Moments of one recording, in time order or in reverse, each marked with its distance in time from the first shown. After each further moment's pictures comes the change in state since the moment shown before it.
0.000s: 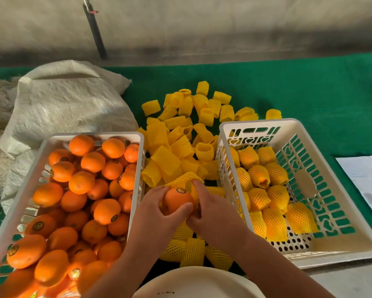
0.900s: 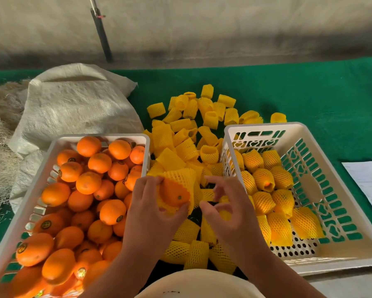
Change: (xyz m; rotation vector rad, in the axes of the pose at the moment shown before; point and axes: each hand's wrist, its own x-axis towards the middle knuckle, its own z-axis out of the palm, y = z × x) left_hand -0.001 -0.004 -0.015 0.151 0.233 0.279; right_hand -0.027 -0.024 -0.019 0.354 0.401 -0.090
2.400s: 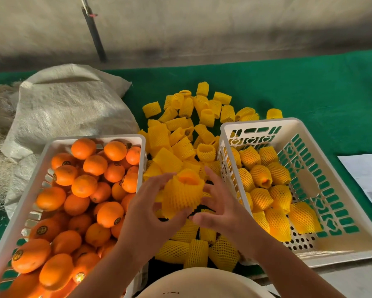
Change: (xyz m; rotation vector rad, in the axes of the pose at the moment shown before) left_hand 0.010 0.000 -0.015 -0.259 -0.226 0.109; right_hand 0.012 0.011 -0.008 0.460 -0.414 0.233
